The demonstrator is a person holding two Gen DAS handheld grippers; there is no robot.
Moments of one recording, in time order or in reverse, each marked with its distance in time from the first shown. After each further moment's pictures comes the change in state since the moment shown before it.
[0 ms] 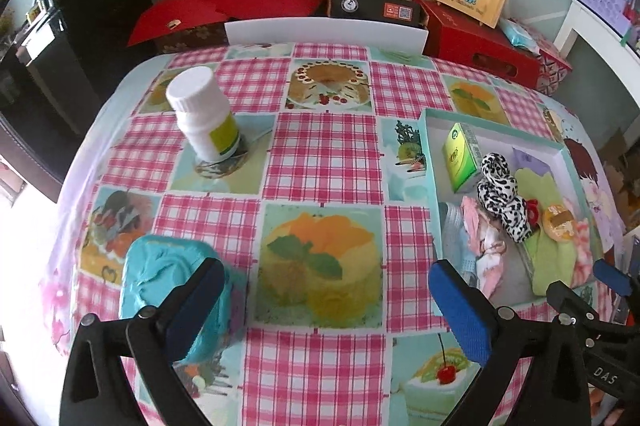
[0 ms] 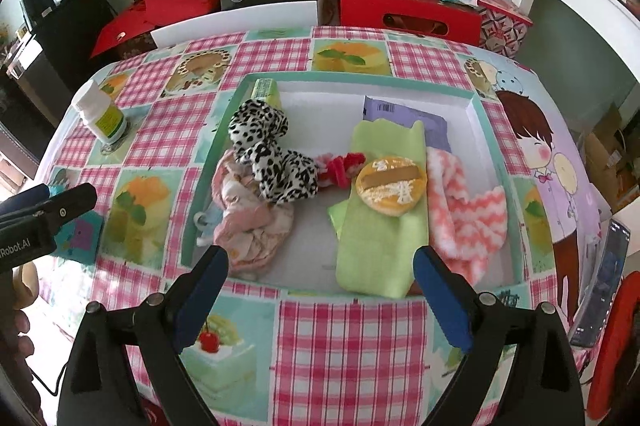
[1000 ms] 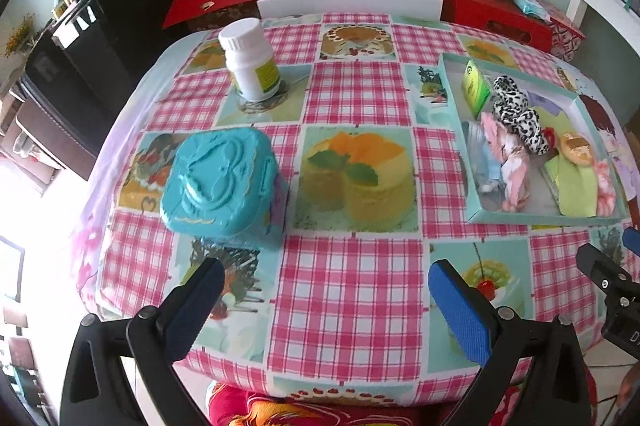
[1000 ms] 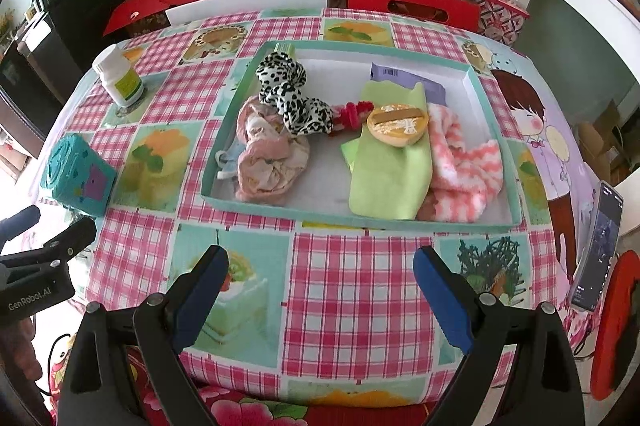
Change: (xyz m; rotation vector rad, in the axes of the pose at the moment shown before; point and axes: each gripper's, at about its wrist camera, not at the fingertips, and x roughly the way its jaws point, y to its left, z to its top) left arm -0.025 0.009 -0.072 0.020 0.034 0.124; right arm -0.021 0.013 -0.044 -0.024 0.031 -0.008
